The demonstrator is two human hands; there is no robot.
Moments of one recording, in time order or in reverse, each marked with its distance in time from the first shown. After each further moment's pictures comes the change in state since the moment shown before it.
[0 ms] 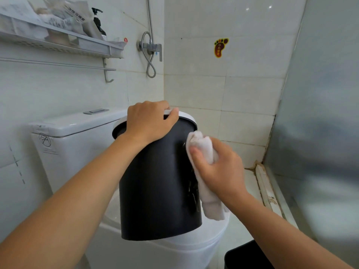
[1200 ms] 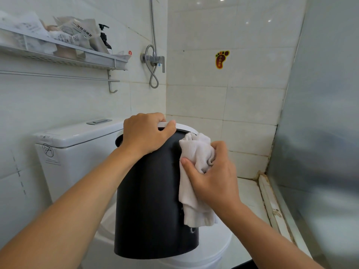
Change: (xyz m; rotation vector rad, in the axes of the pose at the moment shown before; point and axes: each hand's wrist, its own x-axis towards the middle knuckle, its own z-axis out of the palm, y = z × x) left_hand -0.001 -0.017 -0.001 -0.124 0.013 -0.067; right_hand 0.003 -0.020 0.009 0.105 0.040 0.017
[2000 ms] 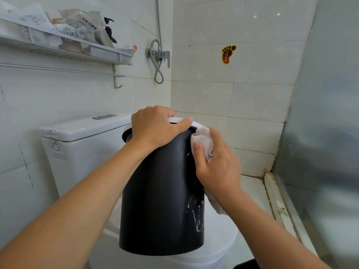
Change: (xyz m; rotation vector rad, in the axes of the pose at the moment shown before) left_hand 0.002 0.018 -0.001 0.075 0.004 -0.055; right_hand 0.016 0.009 0.017 -0.152 0.029 -0.148
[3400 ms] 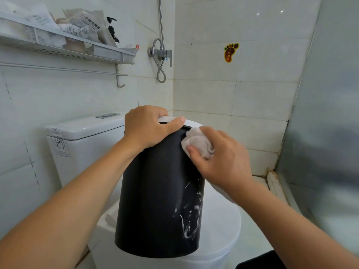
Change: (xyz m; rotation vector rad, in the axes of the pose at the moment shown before) left_hand -0.005 -0.030 -0.008 -0.150 -0.005 0.054; right_hand 0.013 -0.007 -0.018 -0.118 -0.004 -0.310
